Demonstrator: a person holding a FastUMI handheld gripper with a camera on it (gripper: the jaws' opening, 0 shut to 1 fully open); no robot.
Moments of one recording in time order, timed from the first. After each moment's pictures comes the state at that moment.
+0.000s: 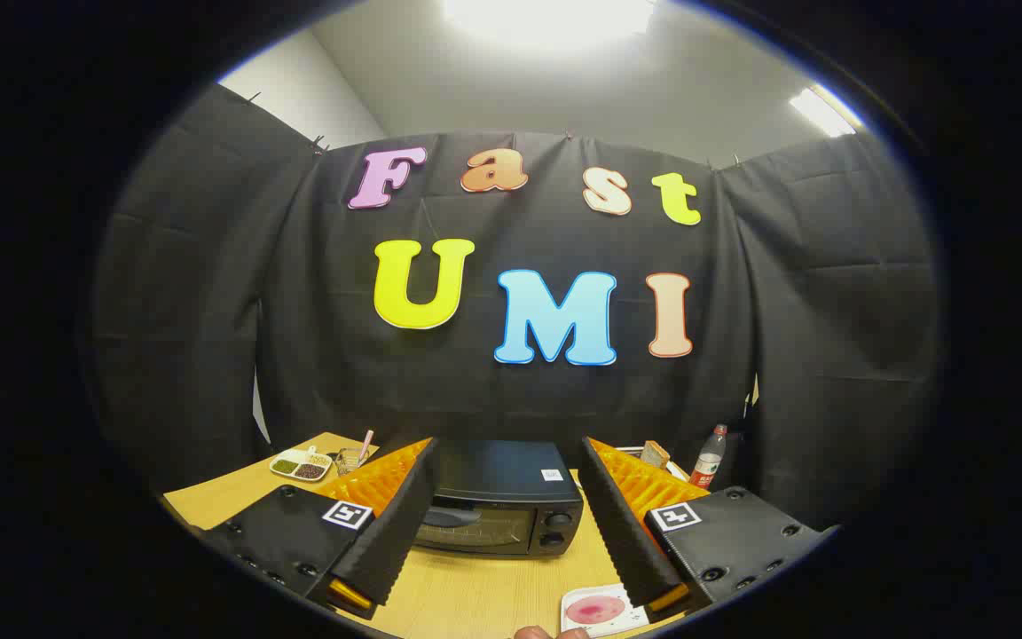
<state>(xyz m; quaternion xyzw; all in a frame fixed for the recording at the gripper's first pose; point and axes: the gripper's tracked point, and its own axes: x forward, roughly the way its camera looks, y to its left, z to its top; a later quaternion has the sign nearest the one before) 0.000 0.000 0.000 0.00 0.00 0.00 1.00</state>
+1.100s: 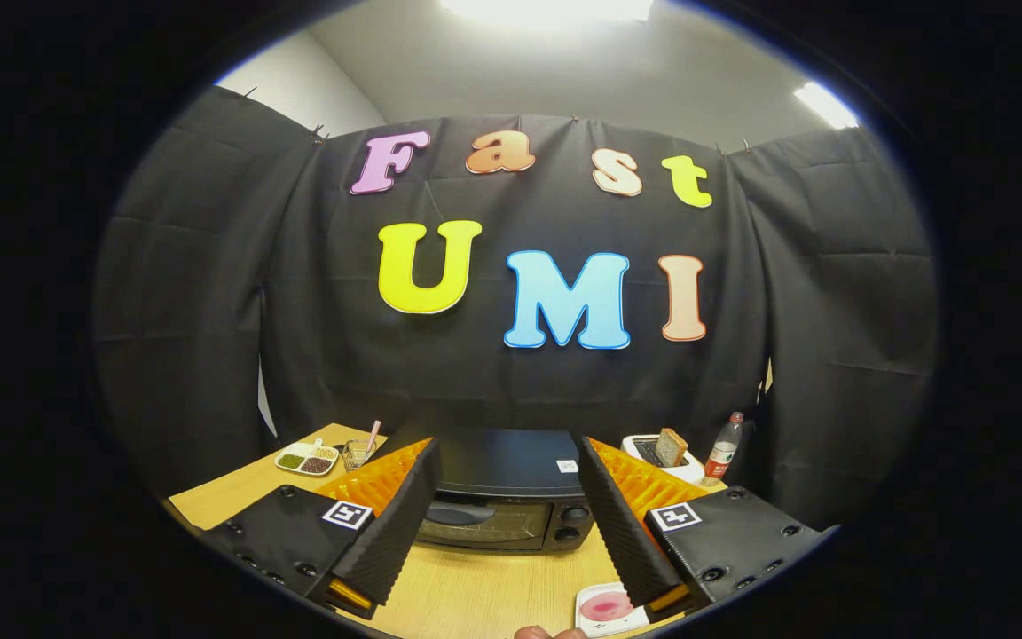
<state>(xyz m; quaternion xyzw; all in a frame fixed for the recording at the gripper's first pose) 0.029 0.018 -0.012 0.01 0.03 0.02 1.00</state>
